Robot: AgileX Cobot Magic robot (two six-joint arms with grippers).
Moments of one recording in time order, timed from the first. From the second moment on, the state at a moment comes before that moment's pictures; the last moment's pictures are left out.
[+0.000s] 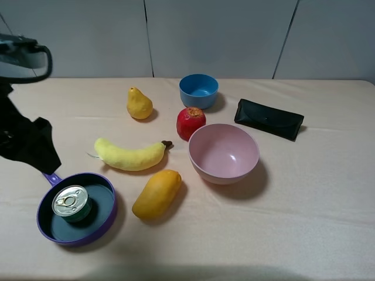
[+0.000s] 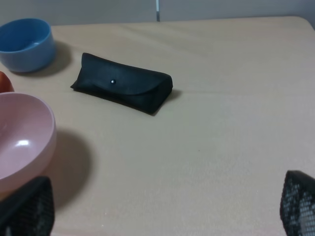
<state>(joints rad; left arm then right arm) -0.39 1.17 -0.92 -0.07 1.16 0.09 -0.01 -0.01 -0.50 0.08 1.03 0.01</state>
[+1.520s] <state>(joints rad) 0.02 0.03 -0.51 -0.04 1.07 0.09 -0.01 -0.01 -0.50 0.08 1.03 0.01</state>
